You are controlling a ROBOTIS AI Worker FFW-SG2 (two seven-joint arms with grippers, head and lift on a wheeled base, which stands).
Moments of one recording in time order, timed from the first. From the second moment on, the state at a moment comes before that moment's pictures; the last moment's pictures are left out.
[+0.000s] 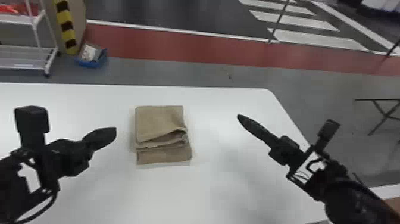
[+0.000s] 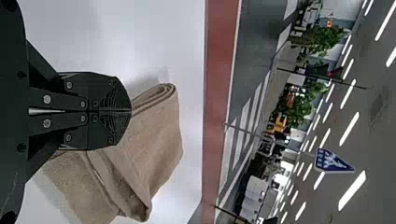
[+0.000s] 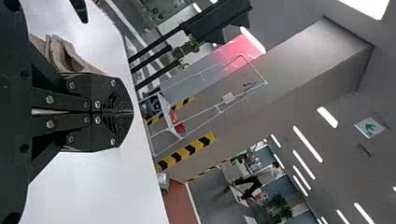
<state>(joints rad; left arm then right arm) 0.06 0.31 -0.16 -1.86 0.49 0.57 -0.26 0.14 -0.24 -0.35 -1.78 -0.60 0.54 0.78</state>
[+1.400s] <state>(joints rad) 0.10 0.33 -0.13 -1.88 0.47 0.52 -0.26 0.06 -0.12 0.01 -1.61 -0.21 0.34 0.60</state>
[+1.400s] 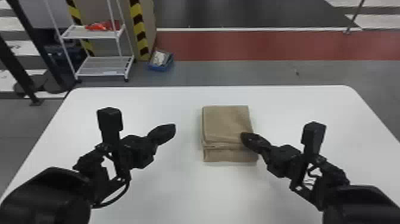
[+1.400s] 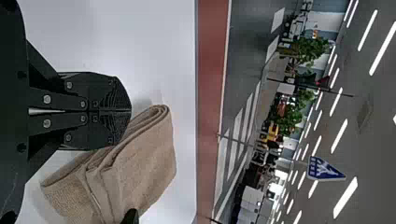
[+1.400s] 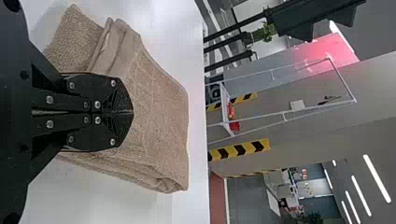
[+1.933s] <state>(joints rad) 0.11 0.33 -0.13 -1.90 0.47 0.52 -0.26 0.10 -0.12 -0.01 -1.60 -0.23 0.28 0.61</state>
